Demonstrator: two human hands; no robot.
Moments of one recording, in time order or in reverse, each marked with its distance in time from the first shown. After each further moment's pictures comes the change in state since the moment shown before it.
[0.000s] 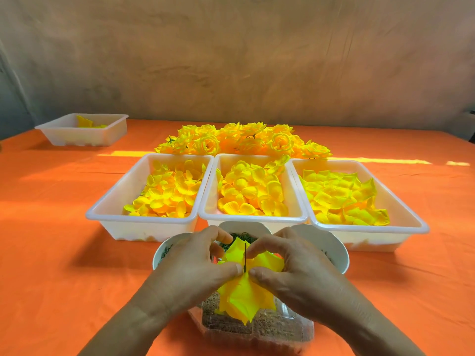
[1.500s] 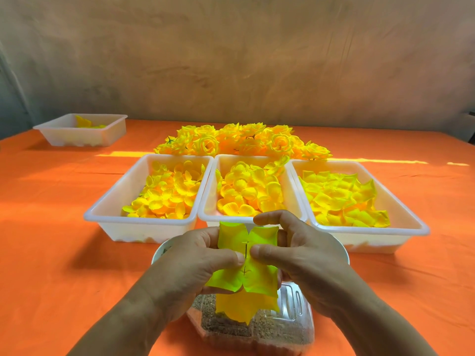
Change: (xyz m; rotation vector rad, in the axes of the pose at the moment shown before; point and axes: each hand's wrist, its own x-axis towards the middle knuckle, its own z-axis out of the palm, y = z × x) left_hand -0.002 0.011 -0.004 -0.756 -0.270 -0.159; right_hand 0.011 -0.012 -0.007 0.853 -0.010 0.146
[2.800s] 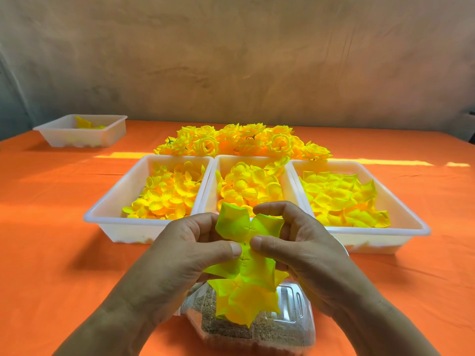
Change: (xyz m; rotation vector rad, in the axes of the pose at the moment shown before) left_hand -0.011 0.018 -0.002 -0.094 -0.011 0.168; right_hand 0.003 -0.002 -0.003 0.114 -0.062 -0.123
